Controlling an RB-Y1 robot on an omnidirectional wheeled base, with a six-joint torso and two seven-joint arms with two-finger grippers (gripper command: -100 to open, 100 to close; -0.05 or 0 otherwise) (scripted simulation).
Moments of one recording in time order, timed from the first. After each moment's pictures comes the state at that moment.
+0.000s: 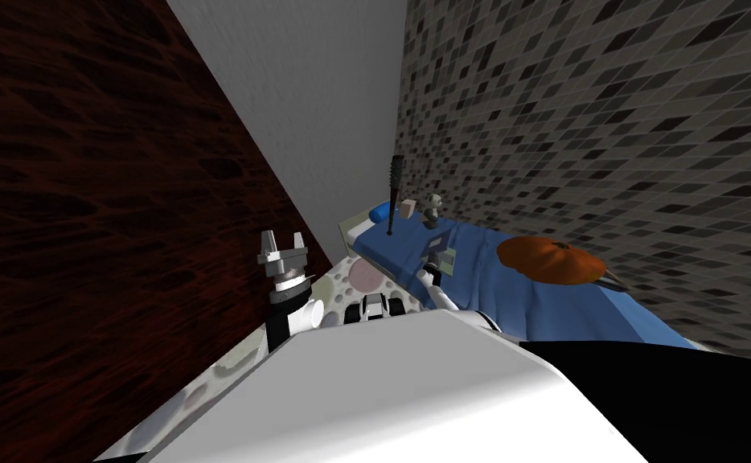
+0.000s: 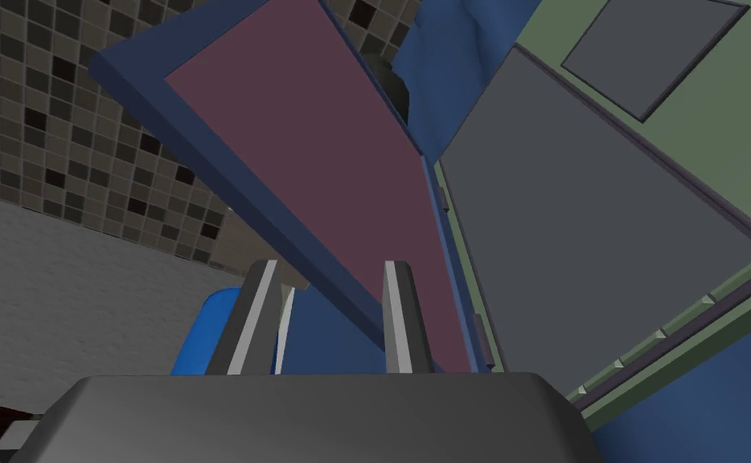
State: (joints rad) left arm 0.50 -0.05 -0.06 -2.29 0.03 -0.56 0.15; right arm -0.20 -0.20 -0.20 -0.76 -0.99 -0.74 -2.06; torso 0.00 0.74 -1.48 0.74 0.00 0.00
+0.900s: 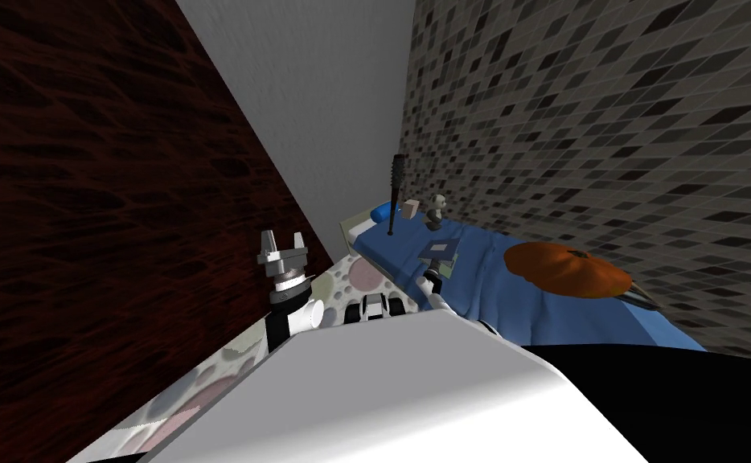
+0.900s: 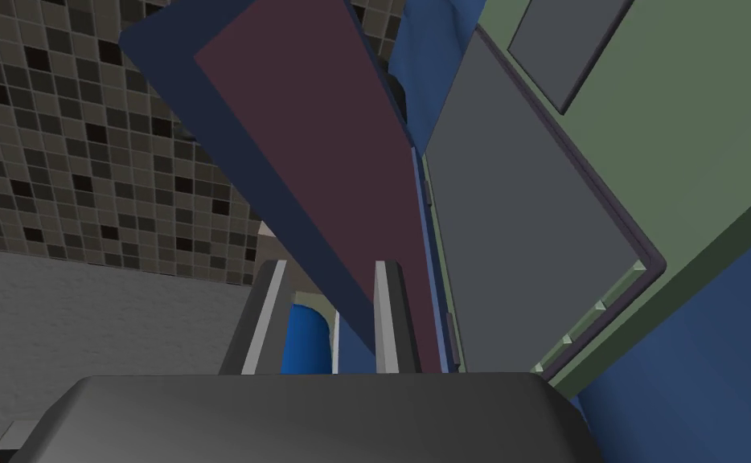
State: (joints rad) left arm 0.50 -0.05 -0.06 -2.29 0.03 -0.56 0.15; right arm -0.12 -0.17 -0.15 -0.77 -1.03 -0.83 -2.30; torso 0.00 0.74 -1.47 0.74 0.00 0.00
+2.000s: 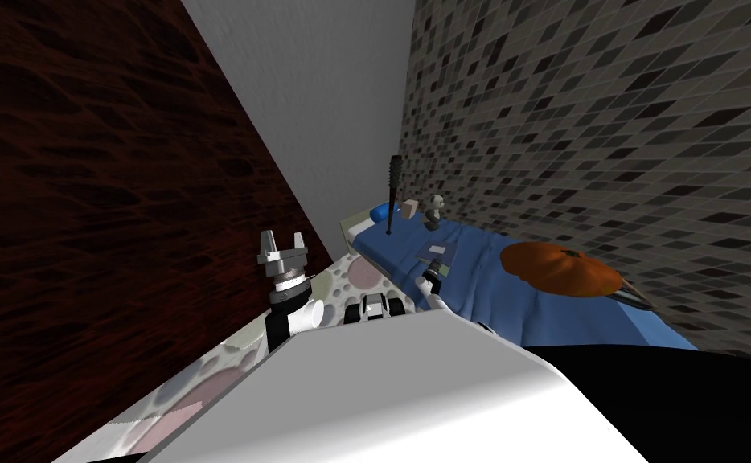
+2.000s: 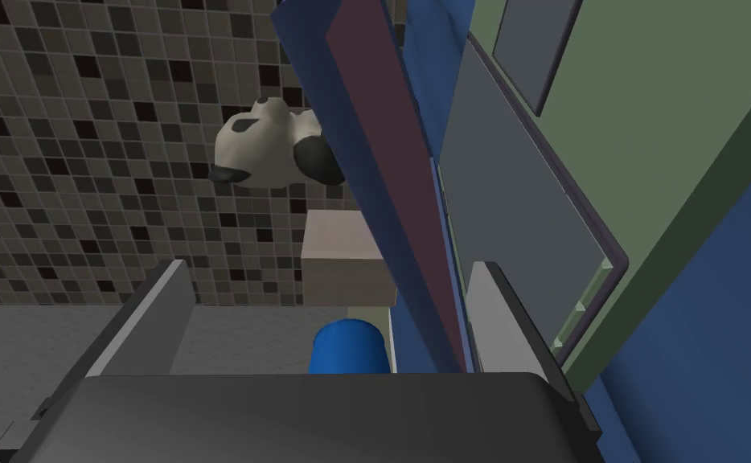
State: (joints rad) left arm 0.50 -0.05 -0.06 -2.29 0.03 -0.56 0.15; right arm -0.11 -0.15 -0.14 -0.81 -1.08 -0.85 -2.43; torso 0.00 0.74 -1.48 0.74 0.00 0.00
